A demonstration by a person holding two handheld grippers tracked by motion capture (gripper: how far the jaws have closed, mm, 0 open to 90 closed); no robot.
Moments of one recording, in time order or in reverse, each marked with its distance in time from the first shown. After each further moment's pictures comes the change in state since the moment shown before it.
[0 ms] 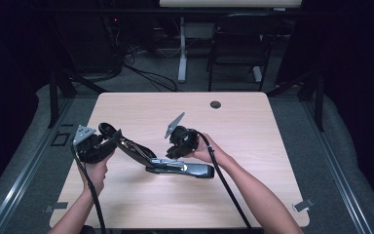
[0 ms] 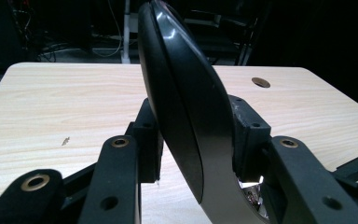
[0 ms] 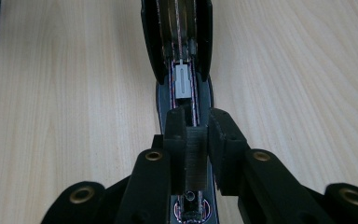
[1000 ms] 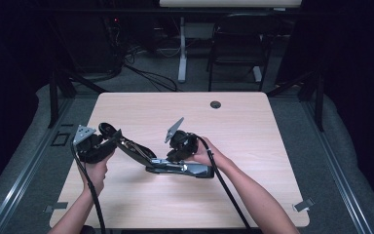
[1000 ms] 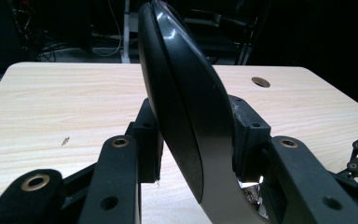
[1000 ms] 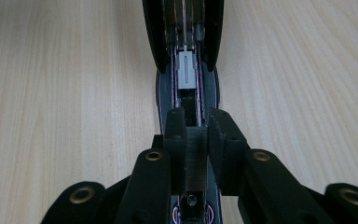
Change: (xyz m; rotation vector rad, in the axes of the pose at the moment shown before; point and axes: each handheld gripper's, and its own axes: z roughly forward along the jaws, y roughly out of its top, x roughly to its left) left arm 0.000 0.000 0.000 0.003 0.000 0.001; right arm -0.001 -0.010 0.015 0.007 0.008 -0.027
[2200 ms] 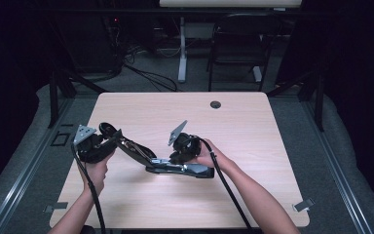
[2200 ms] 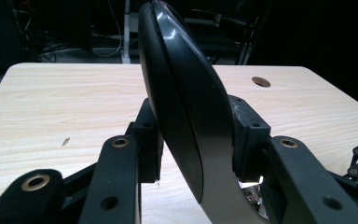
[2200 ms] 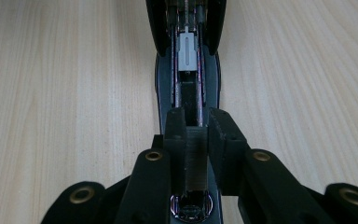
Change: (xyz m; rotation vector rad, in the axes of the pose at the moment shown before) left arm -0.001 0.001 0.000 0.000 0.002 0.001; right arm 0.000 -0.013 0.001 -0.005 0.001 -0.019
